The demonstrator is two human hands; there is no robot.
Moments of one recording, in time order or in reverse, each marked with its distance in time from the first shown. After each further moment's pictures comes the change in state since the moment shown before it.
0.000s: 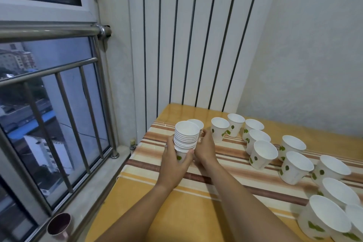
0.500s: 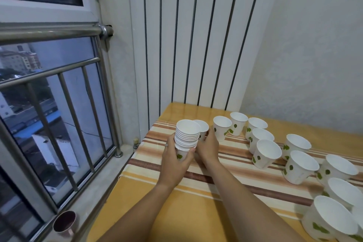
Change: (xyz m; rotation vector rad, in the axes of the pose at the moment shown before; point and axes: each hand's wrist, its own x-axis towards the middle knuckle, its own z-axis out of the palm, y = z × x) left_hand 0.004 -0.003 0.000 0.005 0.032 0.023; right_hand -0.002 -0.003 -0.002 0.048 0.080 -0.057
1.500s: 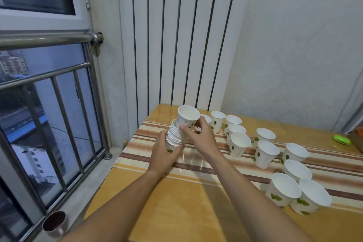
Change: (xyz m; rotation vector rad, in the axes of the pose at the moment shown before) left_hand -0.014 0.034 -0.007 0.041 -0.094 -0.041; right_hand -0.064 -0.058 -0.090 0.180 -0.183 -0.199
